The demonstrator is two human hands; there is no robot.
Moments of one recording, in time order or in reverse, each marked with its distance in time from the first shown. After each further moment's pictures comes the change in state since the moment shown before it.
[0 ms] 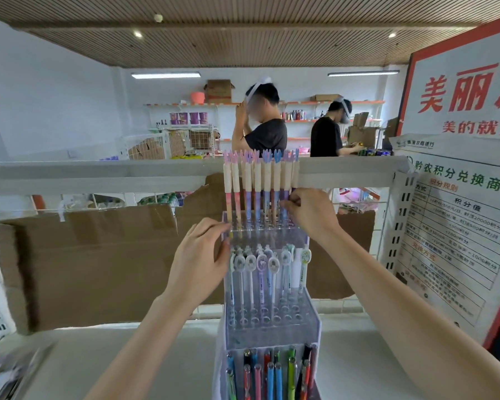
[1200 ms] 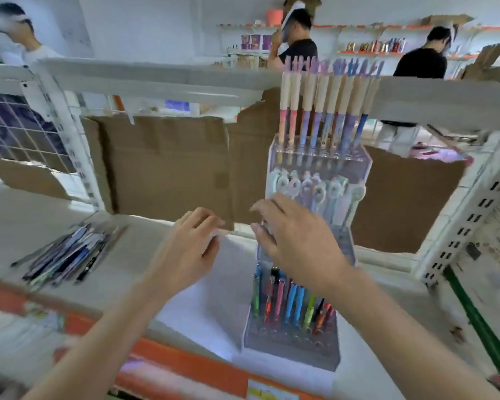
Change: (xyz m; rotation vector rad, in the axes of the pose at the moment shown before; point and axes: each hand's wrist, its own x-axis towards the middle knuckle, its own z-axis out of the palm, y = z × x) left_hand -0.126 -0.024 -0.028 0.220 -0.224 -0.147; right_hand -0.143 -0.041 0.048 -0.050 -0.085 -0.725
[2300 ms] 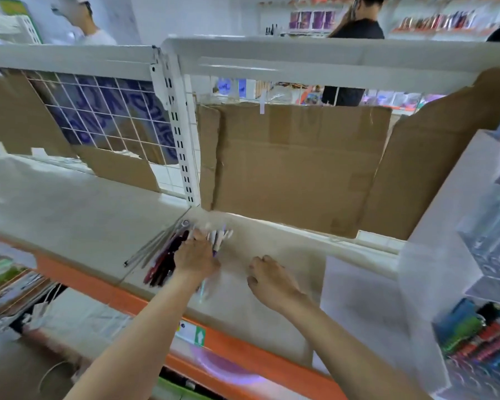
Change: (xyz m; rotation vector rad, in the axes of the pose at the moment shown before) left_hand -0.077 -0.278 0.005 0.249 -0.466 -0.874; right_hand 0.081 -0.171 0.273 0.259 -0.780 0.428
